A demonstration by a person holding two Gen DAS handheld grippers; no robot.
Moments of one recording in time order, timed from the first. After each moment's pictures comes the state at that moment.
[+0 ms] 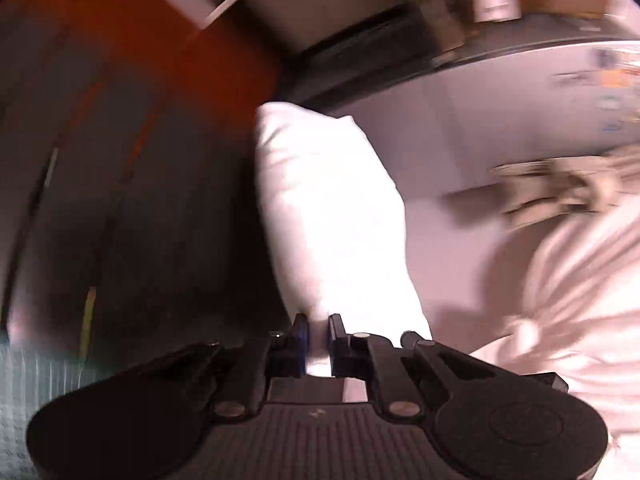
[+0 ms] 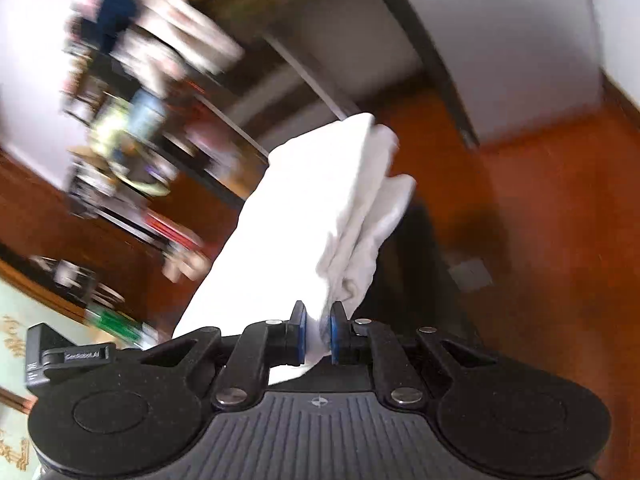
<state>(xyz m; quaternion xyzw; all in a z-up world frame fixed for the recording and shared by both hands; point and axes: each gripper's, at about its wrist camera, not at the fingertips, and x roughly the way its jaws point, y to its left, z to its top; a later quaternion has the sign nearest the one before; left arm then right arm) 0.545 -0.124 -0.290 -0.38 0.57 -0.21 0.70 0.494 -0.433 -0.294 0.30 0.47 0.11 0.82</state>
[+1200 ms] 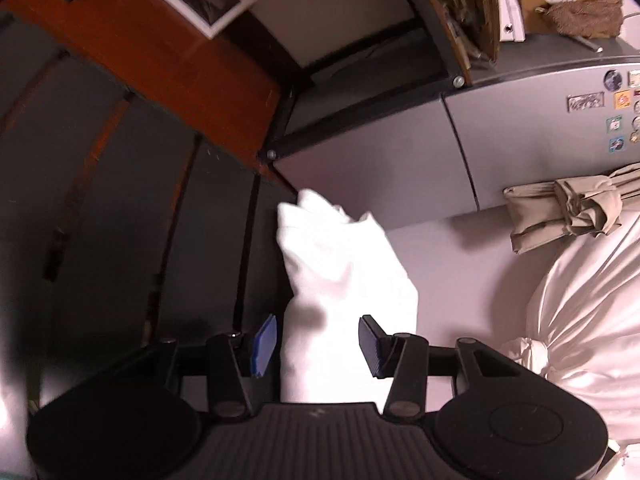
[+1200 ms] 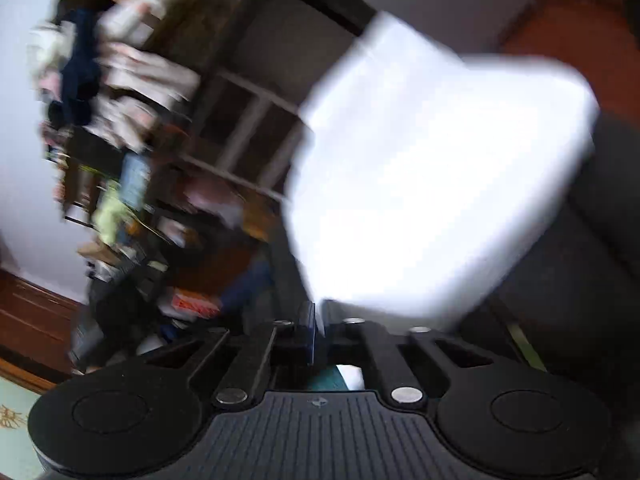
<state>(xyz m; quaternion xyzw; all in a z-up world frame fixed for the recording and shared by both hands) 0.613 -0.099 -0.310 -0.38 0.53 -0.24 0.72 0.420 -0.297 -0.370 0.52 0.39 0.05 0.76</state>
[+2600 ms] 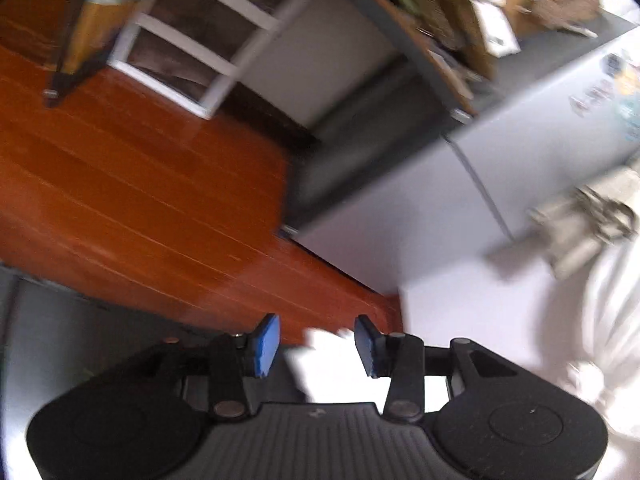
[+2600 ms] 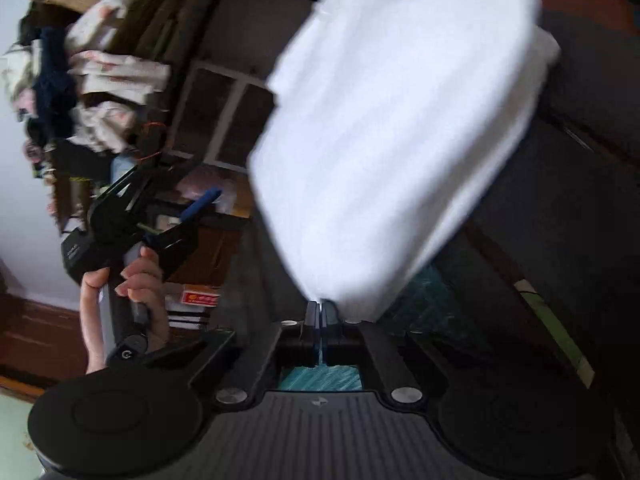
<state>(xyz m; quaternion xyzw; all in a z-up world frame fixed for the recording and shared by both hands) 0.660 -0.113 -0.247 -0.29 0.47 -0.28 0.79 0.418 -0.315 -0.348 0.54 0.32 0.10 0.77</state>
